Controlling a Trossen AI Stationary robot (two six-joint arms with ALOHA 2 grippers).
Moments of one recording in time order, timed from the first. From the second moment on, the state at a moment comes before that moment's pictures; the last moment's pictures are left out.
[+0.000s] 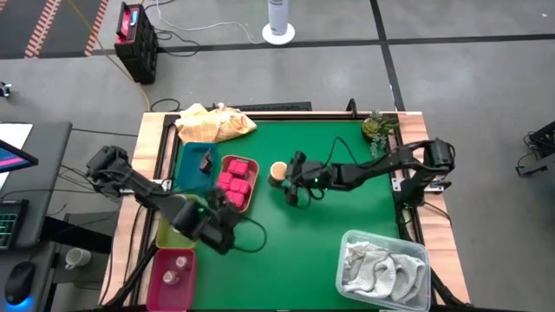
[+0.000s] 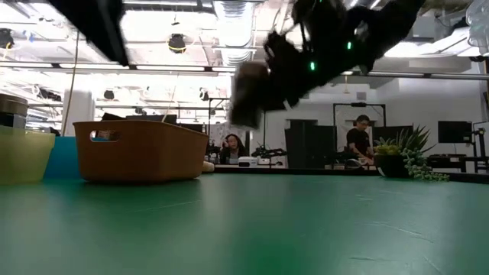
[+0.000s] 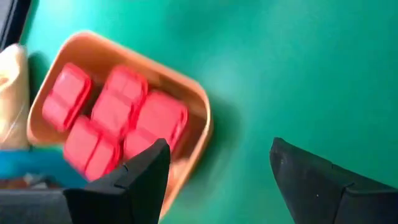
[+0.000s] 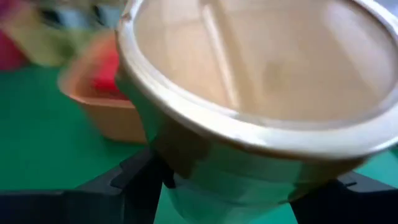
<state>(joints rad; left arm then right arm) -0.57 1.52 1.29 -1.10 -0.55 -0.72 -0.03 1.70 0.86 0.43 0.22 -0.01</state>
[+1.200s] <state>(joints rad) -0.22 1.52 1.38 -0.56 -0.40 -0.11 0.19 1.71 0.90 0.49 0.35 -0.03</state>
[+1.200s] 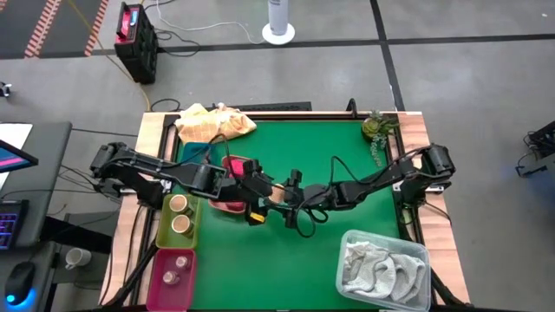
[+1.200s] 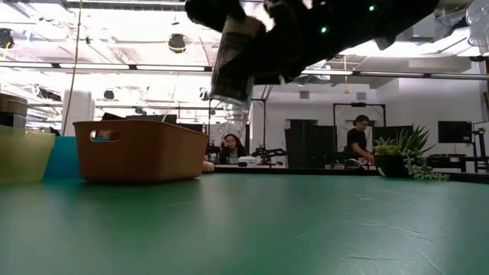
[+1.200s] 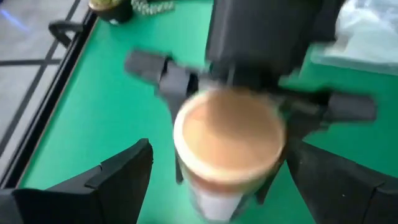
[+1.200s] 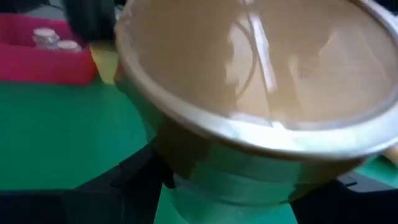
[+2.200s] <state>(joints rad) -0.21 1.56 1.41 -0.68 -0.27 -0.03 0.21 1.80 1.03 0.45 0.34 -0.06</state>
